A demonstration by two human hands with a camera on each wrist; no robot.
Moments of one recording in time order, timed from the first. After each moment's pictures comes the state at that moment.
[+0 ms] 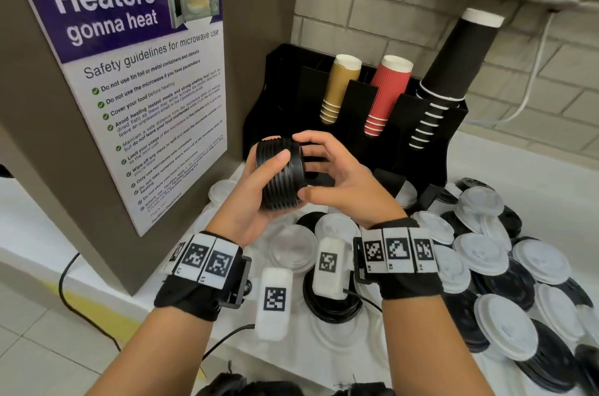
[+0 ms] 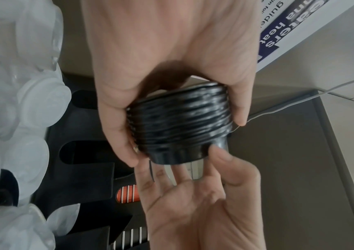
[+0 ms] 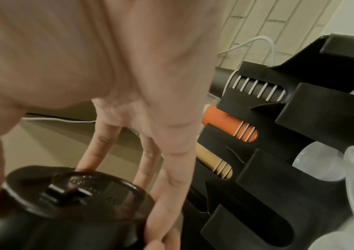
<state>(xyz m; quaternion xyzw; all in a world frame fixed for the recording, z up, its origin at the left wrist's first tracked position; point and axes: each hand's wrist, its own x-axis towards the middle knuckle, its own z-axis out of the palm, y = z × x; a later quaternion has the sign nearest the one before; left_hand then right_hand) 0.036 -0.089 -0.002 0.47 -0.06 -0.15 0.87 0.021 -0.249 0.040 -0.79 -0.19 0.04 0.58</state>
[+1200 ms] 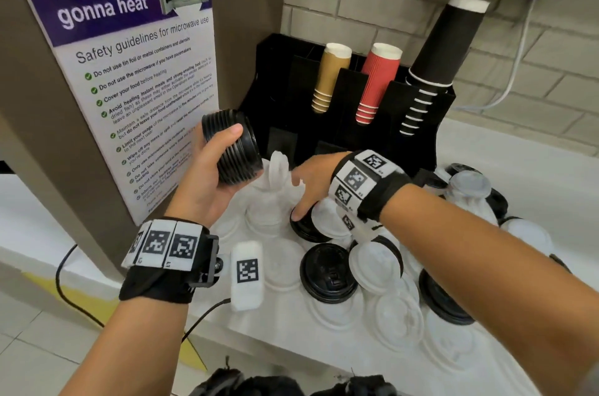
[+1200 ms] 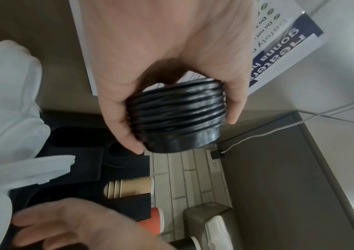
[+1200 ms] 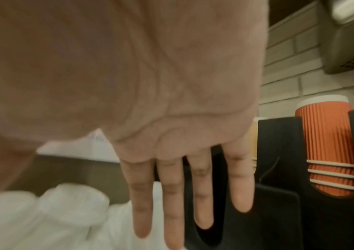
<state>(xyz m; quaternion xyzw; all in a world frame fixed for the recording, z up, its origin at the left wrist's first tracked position) 0.041 -0.053 0.007 0.47 -0.01 -0.05 0.88 0.079 -0.226 0.036 -0.94 -0.16 0.28 -0.12</state>
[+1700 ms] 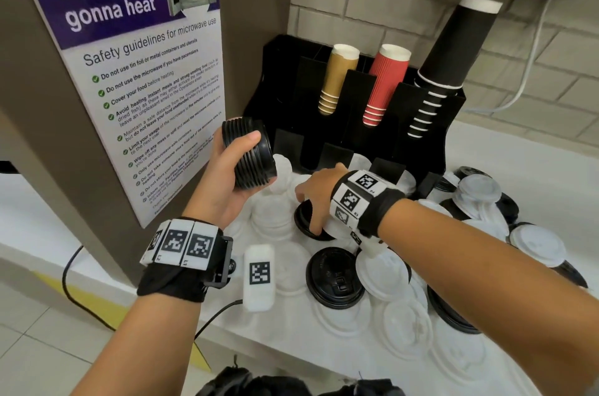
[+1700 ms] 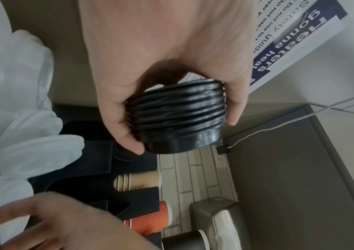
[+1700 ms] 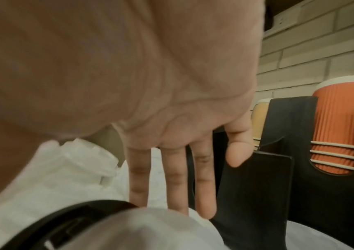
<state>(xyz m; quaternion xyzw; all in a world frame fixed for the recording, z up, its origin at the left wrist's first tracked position) 0.047 -0.059 0.000 0.48 0.00 -0.07 0.87 0.094 -0.229 -0.005 -0.92 -0.16 0.28 -0.21</state>
